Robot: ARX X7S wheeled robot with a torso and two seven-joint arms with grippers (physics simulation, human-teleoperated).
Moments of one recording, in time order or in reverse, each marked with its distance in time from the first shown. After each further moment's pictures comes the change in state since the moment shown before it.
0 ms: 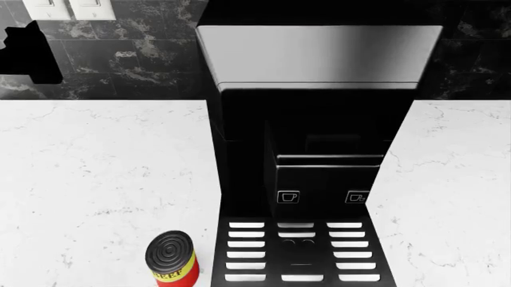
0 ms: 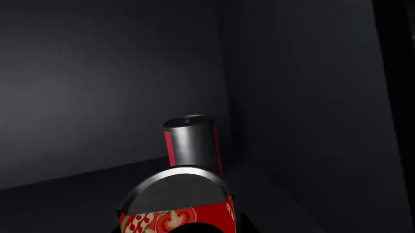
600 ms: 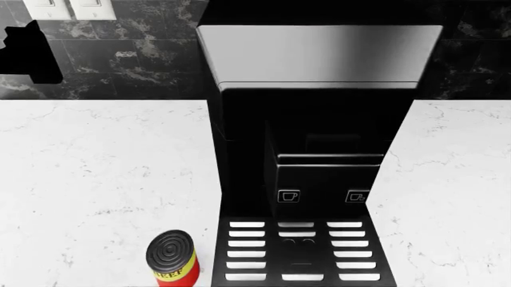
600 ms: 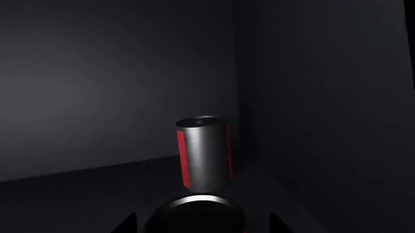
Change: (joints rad) left arm 0.003 -0.008 0.002 -0.006 -0.025 0.014 -0.017; right arm 0.000 -0.015 -0.002 0.015 -0.069 -0.014 -0.084
